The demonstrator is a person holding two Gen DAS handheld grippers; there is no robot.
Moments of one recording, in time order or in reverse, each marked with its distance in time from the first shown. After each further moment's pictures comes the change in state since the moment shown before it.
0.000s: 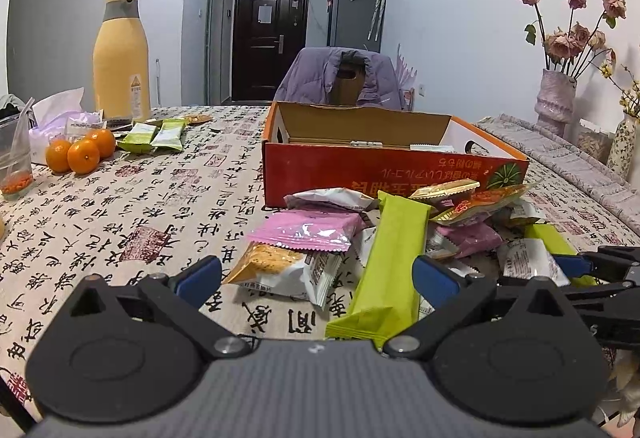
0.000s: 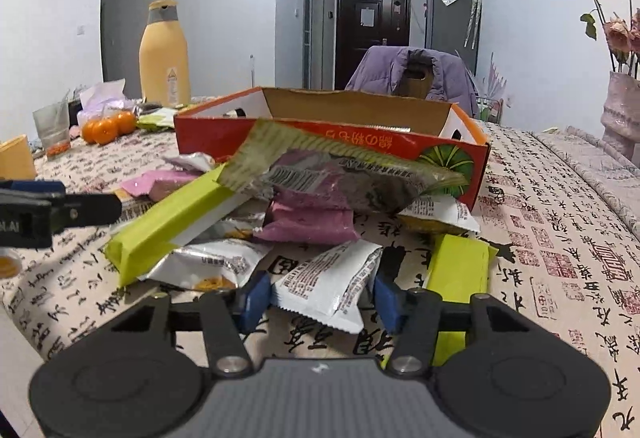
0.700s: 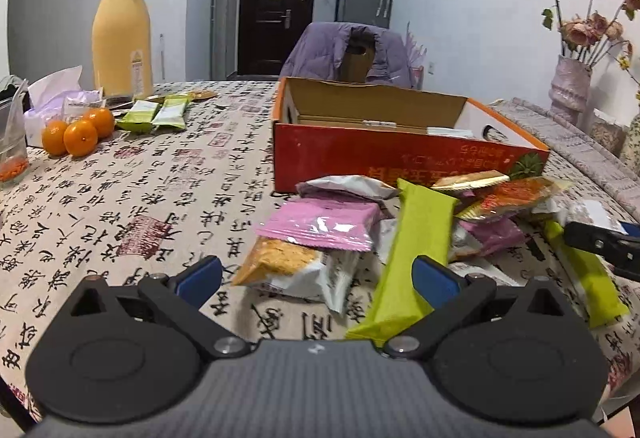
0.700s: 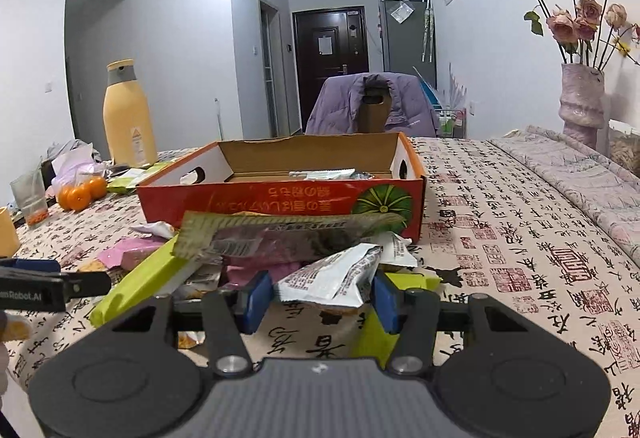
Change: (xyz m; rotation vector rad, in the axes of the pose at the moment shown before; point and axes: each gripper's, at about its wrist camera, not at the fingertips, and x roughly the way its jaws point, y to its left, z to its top) left arm 0.025 0.010 0.011 -0.018 0.082 0.023; right arm -0.020 -0.034 0.015 0.134 -0.100 -0.060
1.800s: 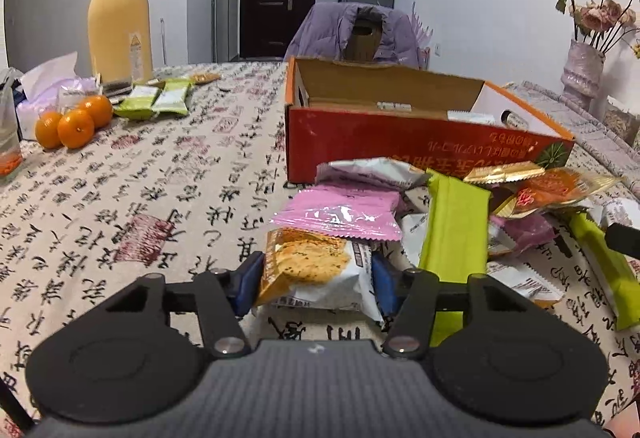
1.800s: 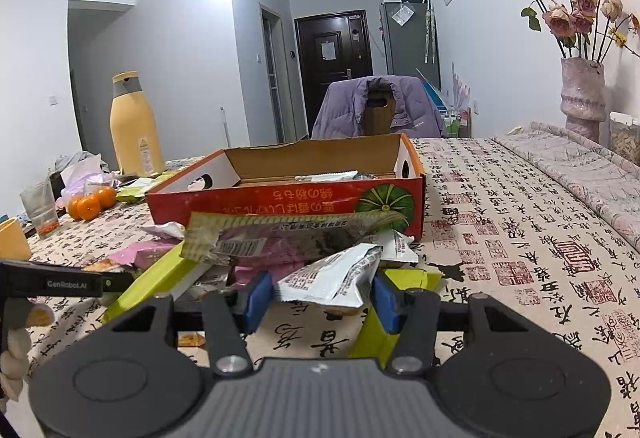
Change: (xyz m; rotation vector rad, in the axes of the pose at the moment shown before) left arm 0.021 0.009 0.007 0.011 0.054 0.007; right arm -0.009 -0.003 -0.004 0.029 -0.020 0.032
